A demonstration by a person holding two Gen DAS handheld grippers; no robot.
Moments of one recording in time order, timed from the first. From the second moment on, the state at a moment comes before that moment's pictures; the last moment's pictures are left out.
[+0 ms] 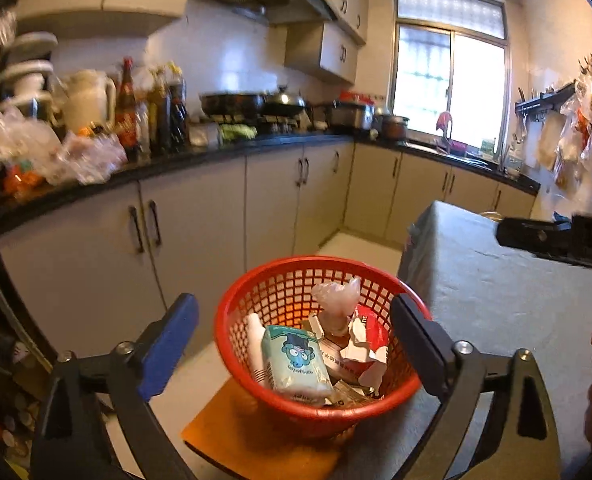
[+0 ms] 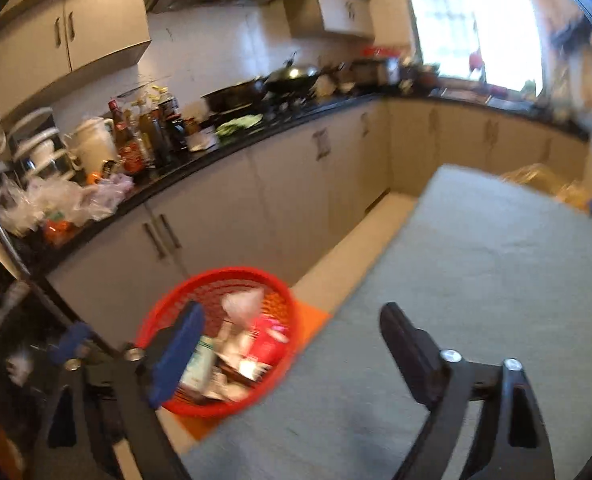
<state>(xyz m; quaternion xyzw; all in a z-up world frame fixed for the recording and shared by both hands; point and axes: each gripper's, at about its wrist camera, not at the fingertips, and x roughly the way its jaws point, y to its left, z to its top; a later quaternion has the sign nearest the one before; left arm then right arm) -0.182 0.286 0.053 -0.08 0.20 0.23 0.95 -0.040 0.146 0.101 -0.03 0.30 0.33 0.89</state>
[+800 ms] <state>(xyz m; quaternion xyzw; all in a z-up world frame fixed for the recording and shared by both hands) -0.220 0.165 0.047 -0.02 0.21 0.27 0.94 -0.167 -0.017 0.070 -0.10 0.24 0.17 0.95</state>
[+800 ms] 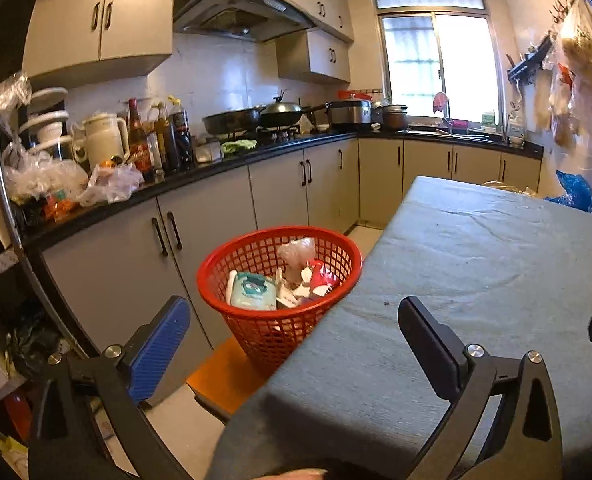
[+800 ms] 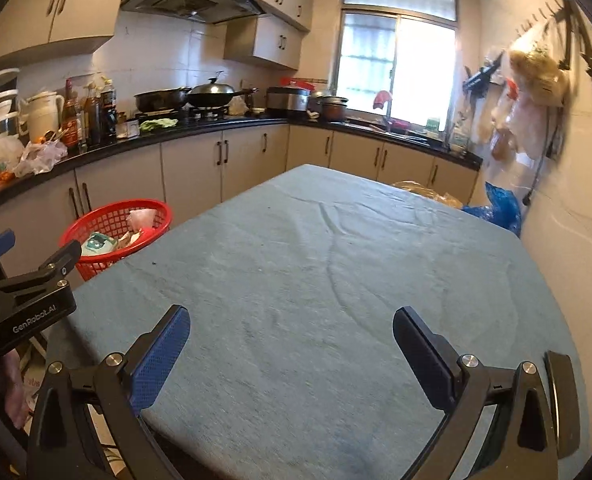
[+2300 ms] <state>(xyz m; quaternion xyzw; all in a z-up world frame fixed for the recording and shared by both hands) -0.216 0.169 0.034 0.03 0.22 0.32 0.92 -0.163 0.006 0.055 -0.12 0.27 0.18 0.94</state>
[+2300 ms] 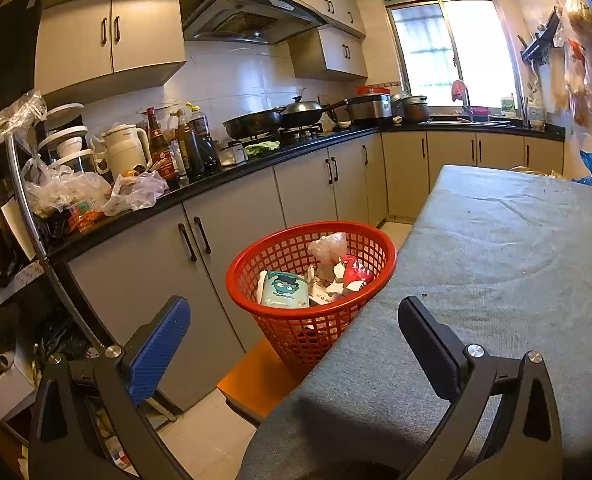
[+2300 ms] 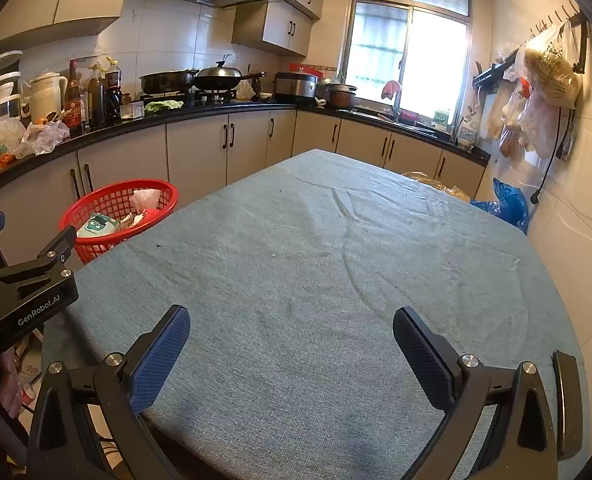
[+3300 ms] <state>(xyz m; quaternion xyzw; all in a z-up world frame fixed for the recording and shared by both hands) -0.210 0.167 0.033 0.03 0.22 0.30 0.93 -0.156 0.009 0.046 -0.12 0.28 0.17 0.94</state>
